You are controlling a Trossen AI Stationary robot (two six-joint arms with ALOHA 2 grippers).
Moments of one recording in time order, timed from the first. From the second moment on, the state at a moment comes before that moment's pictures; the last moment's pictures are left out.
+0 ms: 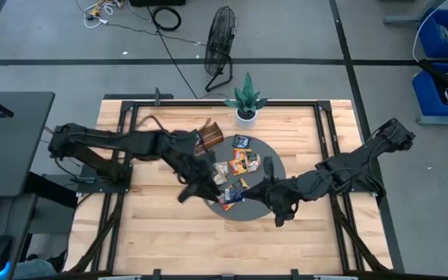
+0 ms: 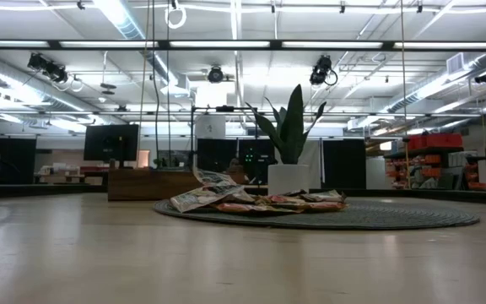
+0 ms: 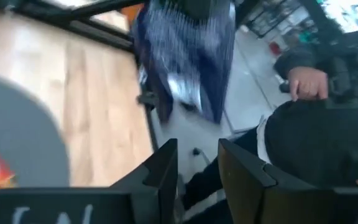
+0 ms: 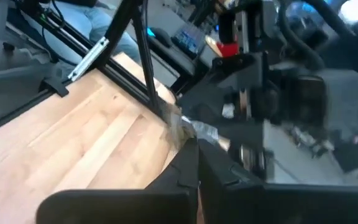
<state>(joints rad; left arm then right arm) -0.12 1.43 1.37 -0.33 0.50 -0.51 0.52 1.37 1.36 -0.31 0.44 -0.51</state>
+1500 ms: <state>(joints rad) -0.42 1.13 1.37 -0.72 -0.44 -0.30 -0.06 1.97 2.20 -1.21 0.09 -0.09</state>
